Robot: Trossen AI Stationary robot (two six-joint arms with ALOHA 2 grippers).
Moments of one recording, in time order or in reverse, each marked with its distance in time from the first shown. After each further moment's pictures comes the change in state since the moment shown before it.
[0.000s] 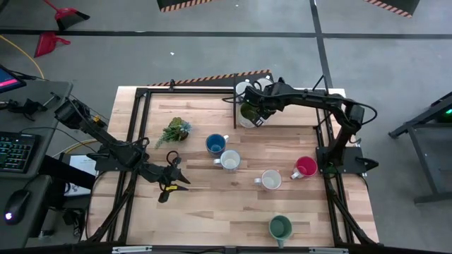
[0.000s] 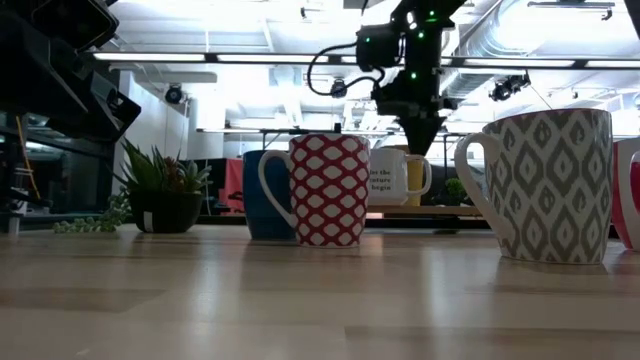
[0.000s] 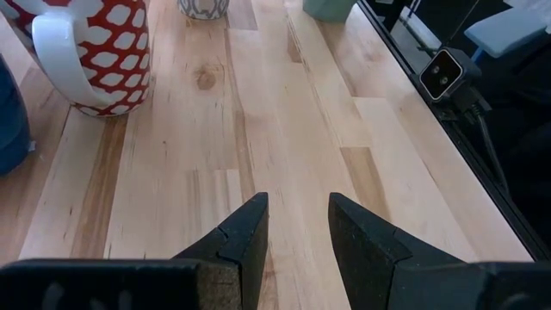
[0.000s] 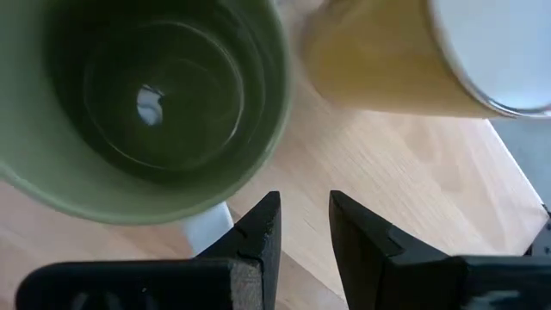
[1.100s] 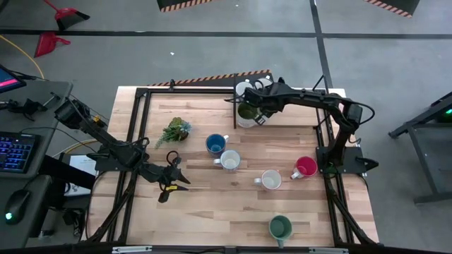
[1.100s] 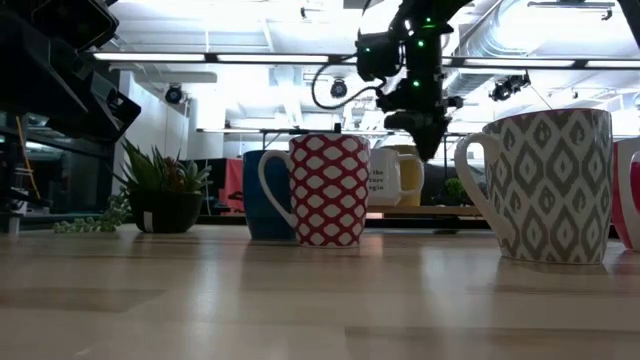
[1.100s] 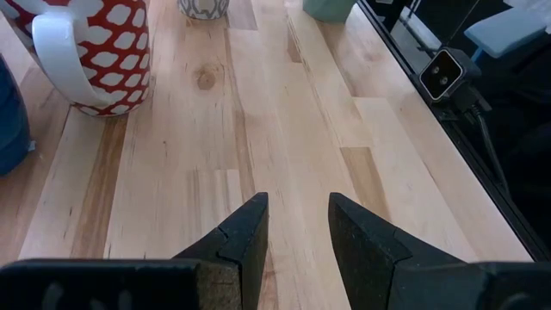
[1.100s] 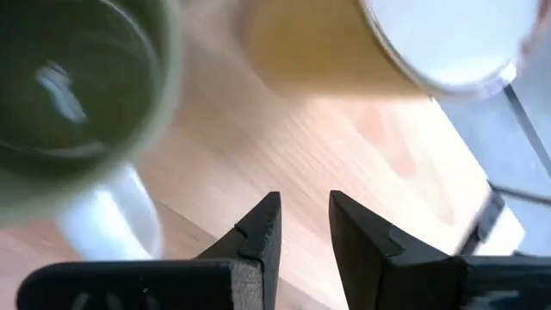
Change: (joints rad) left arm 0.000 0.000 0.000 0.000 0.000 -0.001; right arm -0.007 0.024 0.000 -0.058 0.110 0.049
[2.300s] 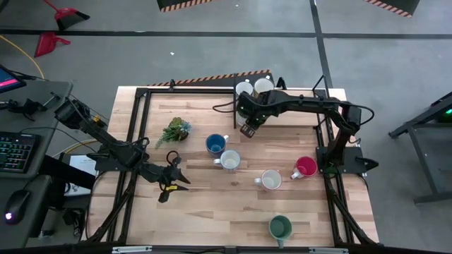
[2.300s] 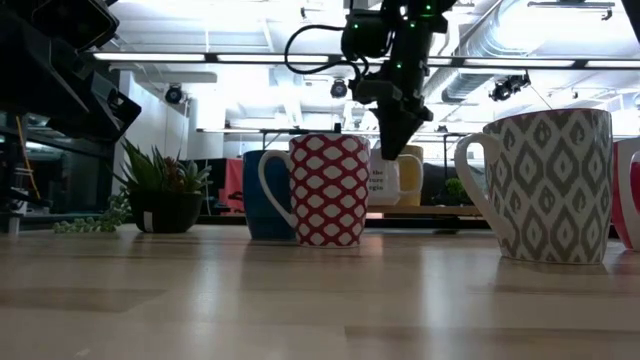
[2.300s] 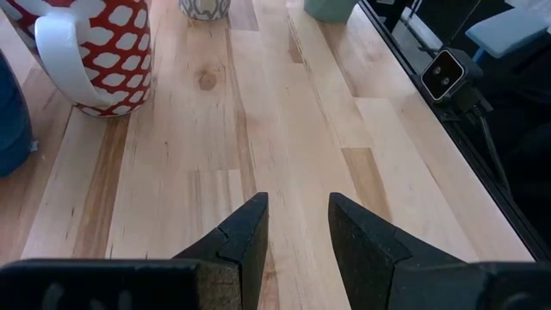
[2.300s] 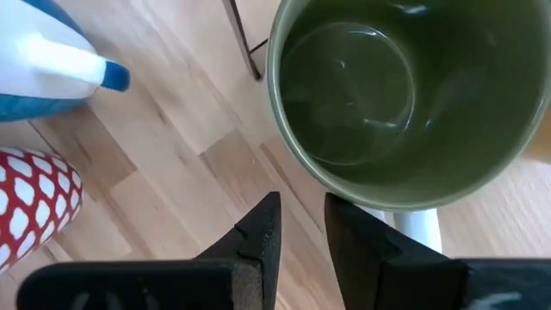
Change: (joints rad) left arm 0.000 0.000 0.000 0.000 -0.003 0.002; right arm 0.095 -0.001 0.000 0.207 -0.337 -0.113
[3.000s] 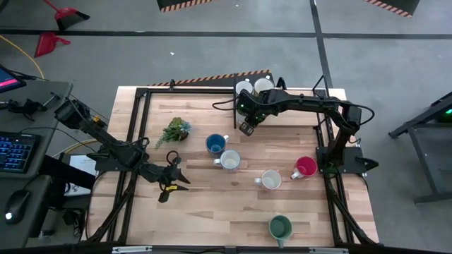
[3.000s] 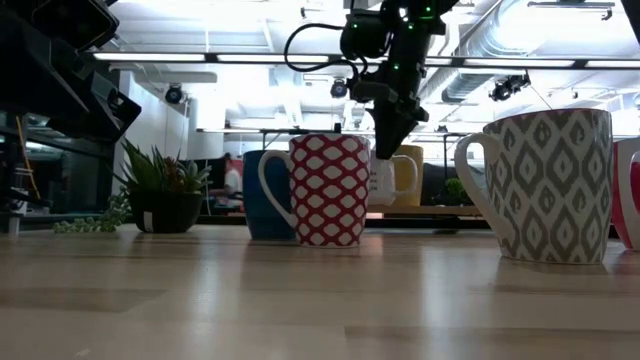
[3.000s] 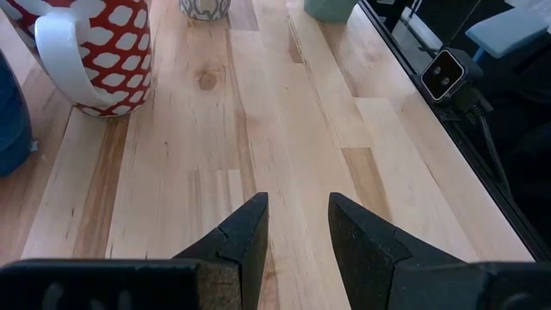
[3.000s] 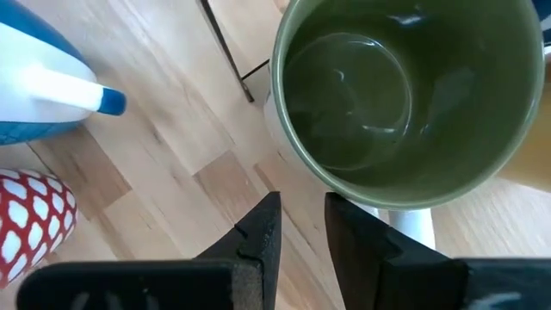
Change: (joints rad) left arm 0.000 0.000 0.000 0.000 0.000 0.000; right arm -0.016 0.000 0.000 0.041 0.015 -0.023
